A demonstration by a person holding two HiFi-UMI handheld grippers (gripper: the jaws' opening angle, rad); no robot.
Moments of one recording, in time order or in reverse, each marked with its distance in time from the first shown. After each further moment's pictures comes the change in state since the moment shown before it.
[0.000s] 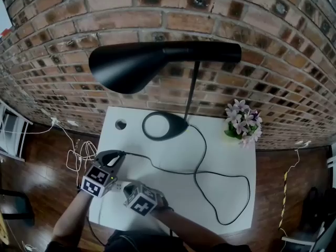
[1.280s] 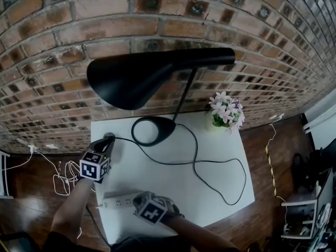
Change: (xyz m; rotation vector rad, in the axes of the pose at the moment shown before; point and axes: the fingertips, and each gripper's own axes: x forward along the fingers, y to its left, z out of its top) left arm 0.088 0.110 -0.008 -0.129 -0.059 -0.077; right arm 0.002 -0.010 0.003 0.231 0.132 -0.146
